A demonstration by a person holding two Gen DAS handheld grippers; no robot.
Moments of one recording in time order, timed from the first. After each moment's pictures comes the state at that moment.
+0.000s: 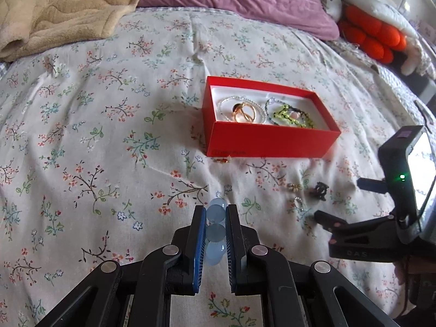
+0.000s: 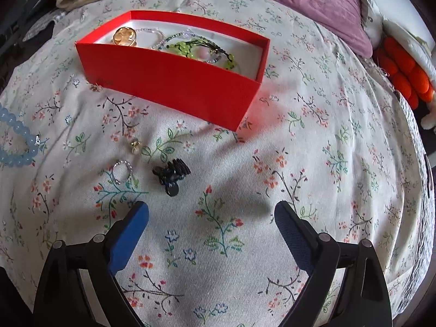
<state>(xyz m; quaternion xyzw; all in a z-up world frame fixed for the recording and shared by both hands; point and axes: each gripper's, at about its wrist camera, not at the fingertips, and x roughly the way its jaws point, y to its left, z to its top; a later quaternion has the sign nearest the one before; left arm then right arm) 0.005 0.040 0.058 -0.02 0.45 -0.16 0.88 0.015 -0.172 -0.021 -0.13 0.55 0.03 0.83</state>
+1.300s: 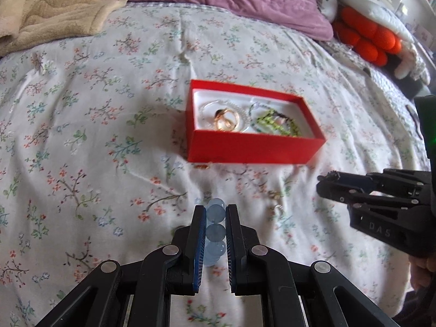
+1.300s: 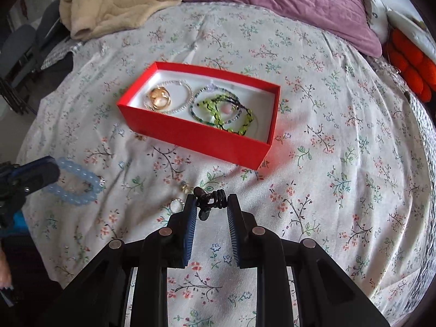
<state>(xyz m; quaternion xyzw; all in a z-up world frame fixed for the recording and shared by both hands) 0.016 0.026 0.070 -0.04 0.47 -0.18 0.86 0.023 -0.163 0.048 -0.05 0.54 0.09 0.84</state>
